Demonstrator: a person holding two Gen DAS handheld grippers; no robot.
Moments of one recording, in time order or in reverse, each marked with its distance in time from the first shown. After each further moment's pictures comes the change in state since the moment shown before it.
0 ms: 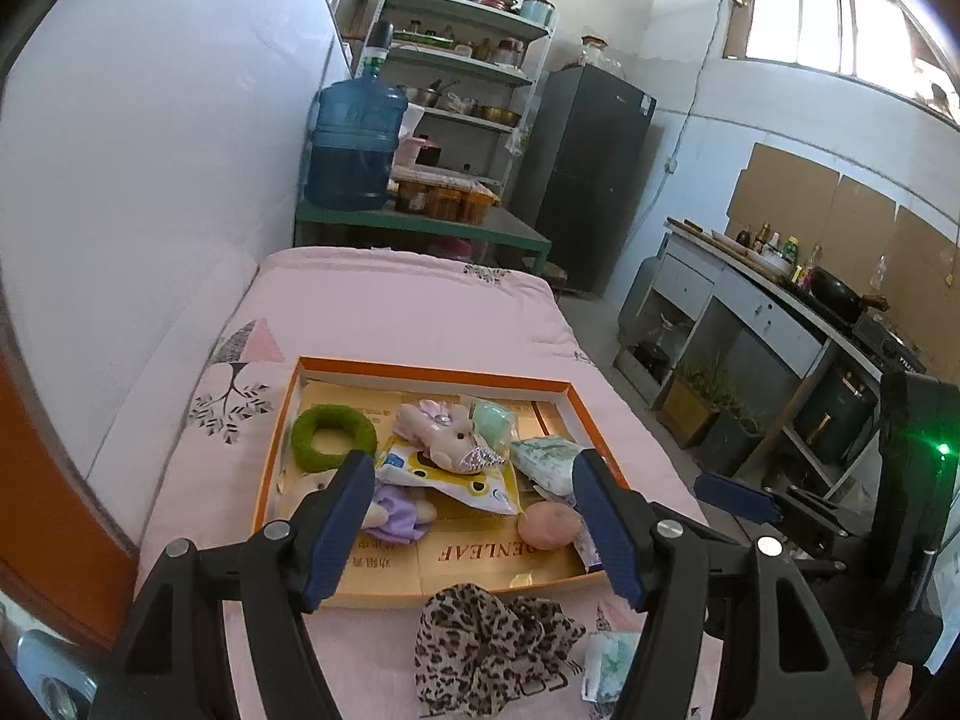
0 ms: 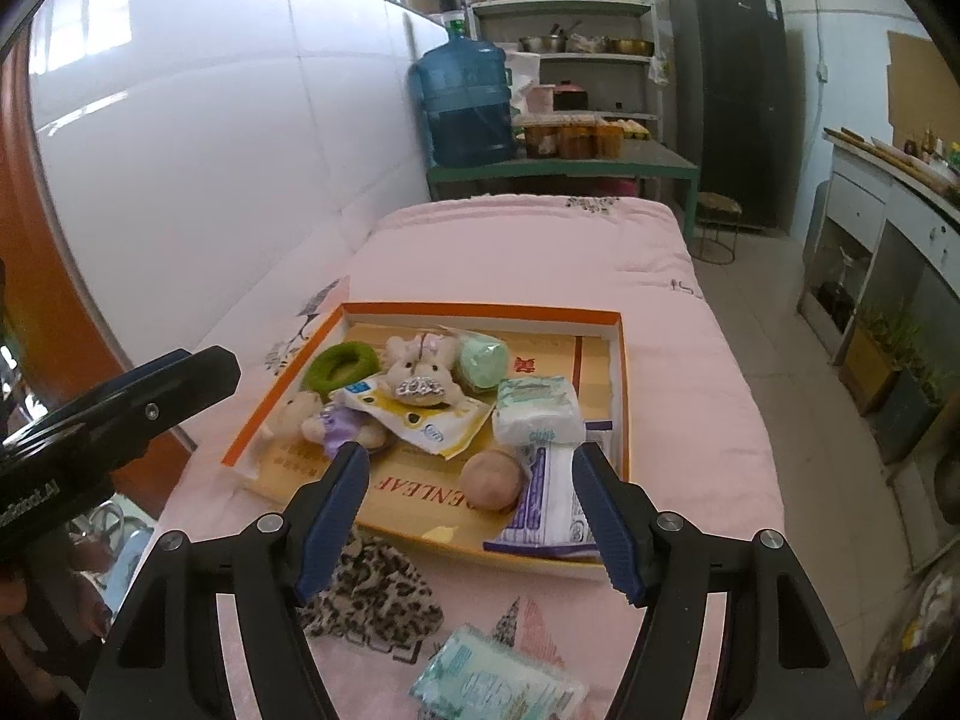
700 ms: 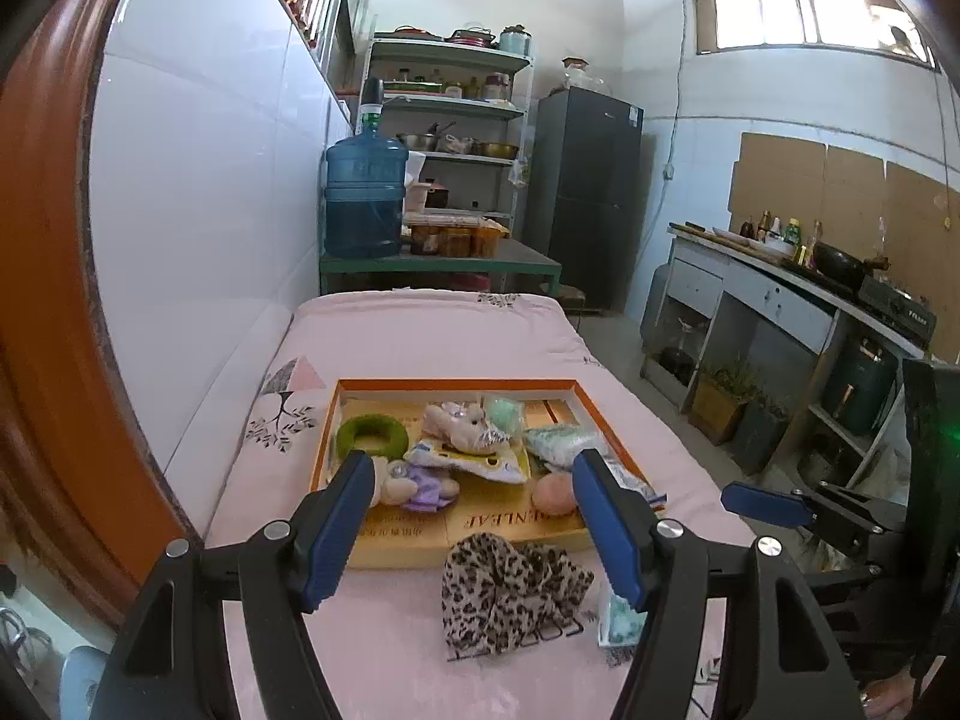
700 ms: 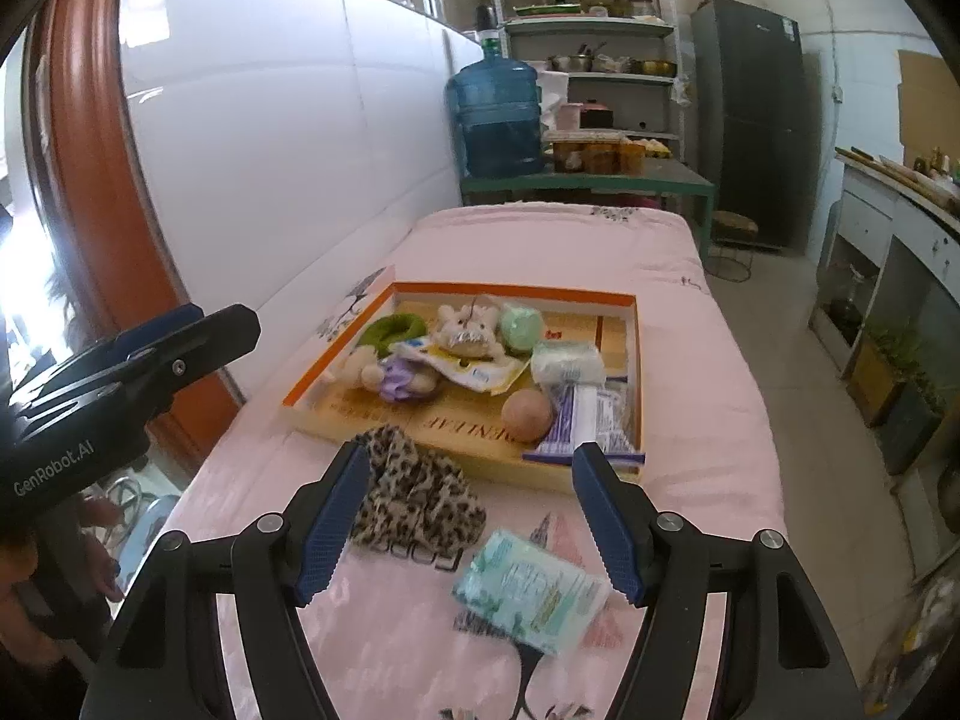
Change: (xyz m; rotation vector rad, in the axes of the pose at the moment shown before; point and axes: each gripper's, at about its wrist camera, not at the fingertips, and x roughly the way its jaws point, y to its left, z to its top) left arm -0.063 -0.030 -0.037 0.121 -0.099 0.096; right arm -0.057 0.021 -0.051 -0.045 -0.033 0.047
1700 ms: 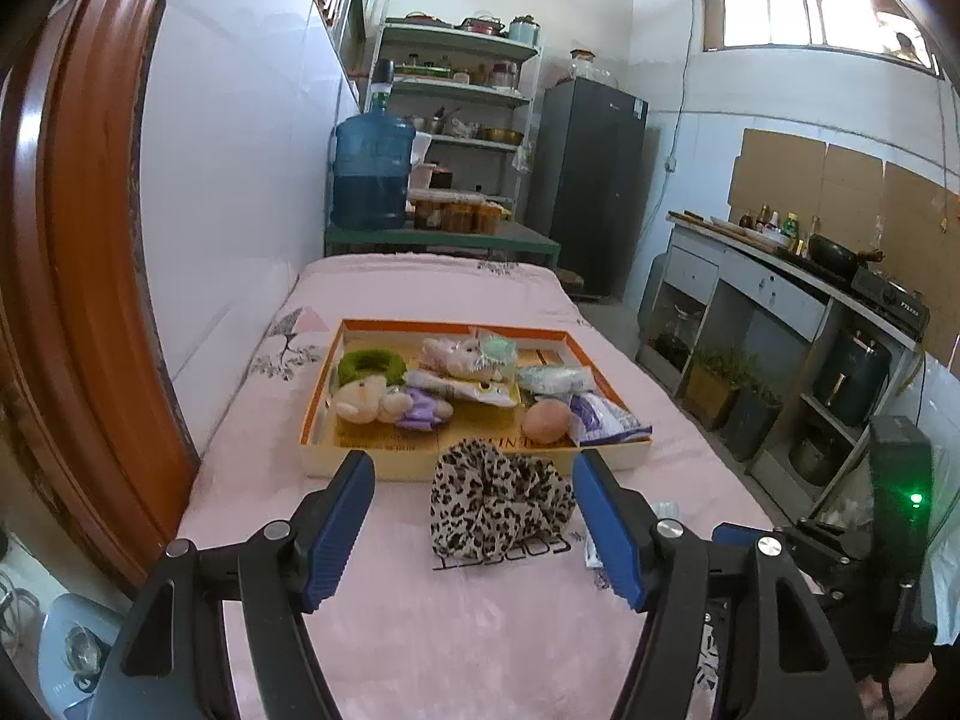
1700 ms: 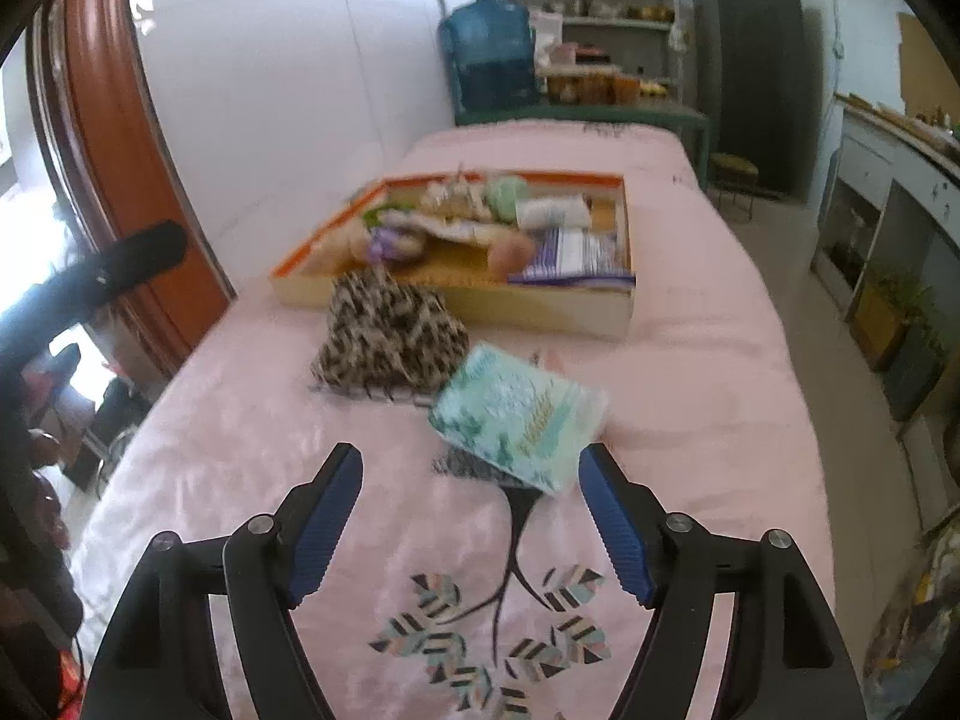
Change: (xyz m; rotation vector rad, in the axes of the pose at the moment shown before) left arm -0.024 0.000 -0.055 -0.036 0.030 -0.009; right arm 0.009 -0.014 -0.082 0.021 0.138 0.008
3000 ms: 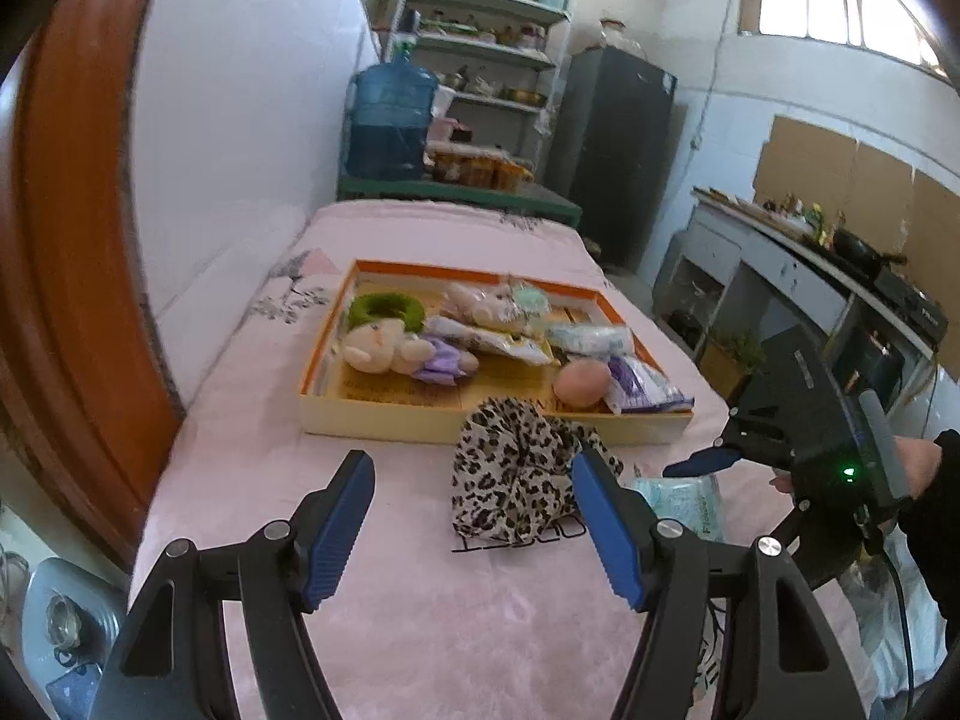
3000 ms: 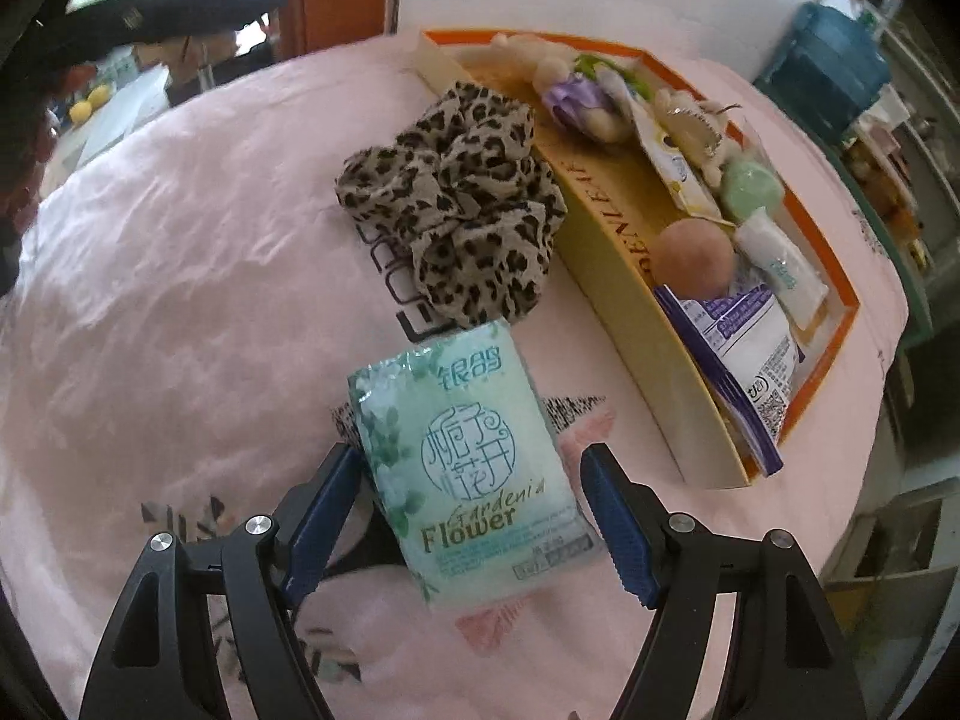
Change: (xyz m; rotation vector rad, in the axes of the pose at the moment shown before) left arm 0.043 0.020 -0.013 -0.061 0.102 0.011; right arm 0.090 -0.004 0.035 -0.815 0.344 0.199
